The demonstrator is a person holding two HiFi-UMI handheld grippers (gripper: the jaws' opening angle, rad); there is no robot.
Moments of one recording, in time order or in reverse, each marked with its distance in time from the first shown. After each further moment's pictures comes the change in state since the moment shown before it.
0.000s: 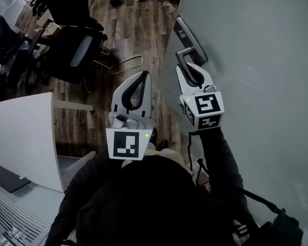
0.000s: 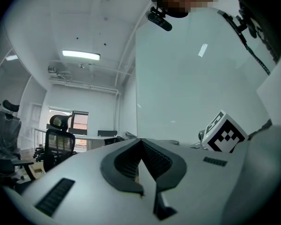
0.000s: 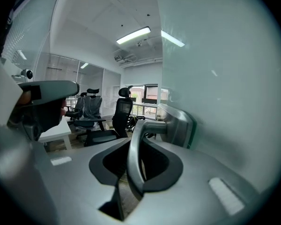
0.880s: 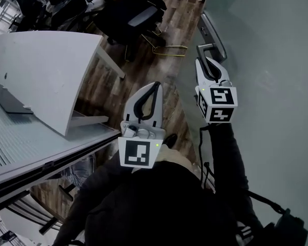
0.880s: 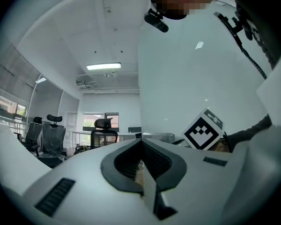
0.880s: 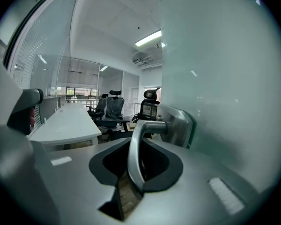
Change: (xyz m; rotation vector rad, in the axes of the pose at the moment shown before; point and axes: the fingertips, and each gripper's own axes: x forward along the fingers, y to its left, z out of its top) left arm -0.213 0.013 0.000 0.012 0.056 0.374; right arm -0.025 0.158 0.005 -0.069 -0.019 0.222
